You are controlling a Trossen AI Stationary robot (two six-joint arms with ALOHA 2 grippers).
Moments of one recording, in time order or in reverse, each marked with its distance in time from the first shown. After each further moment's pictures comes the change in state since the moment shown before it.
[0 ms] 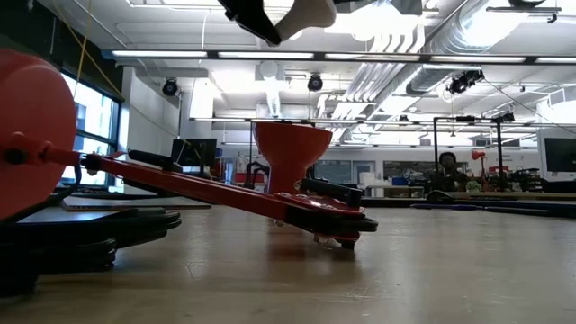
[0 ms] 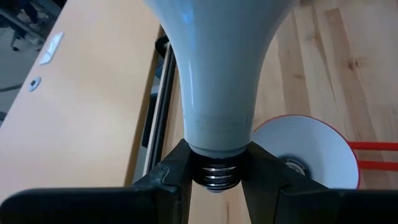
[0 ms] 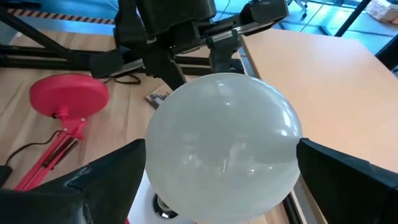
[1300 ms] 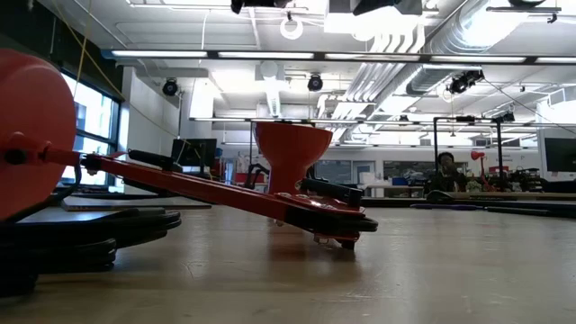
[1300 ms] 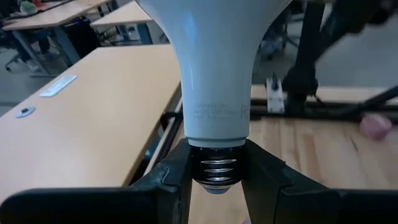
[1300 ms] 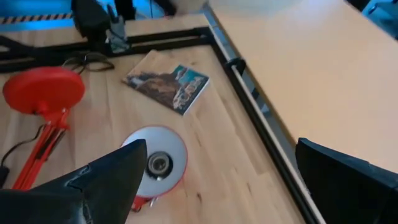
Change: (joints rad) left arm 0.118 -0.081 -0.010 0.245 0.212 -0.245; right arm -0.084 -0.141 -0.002 -0.186 0.065 0.141
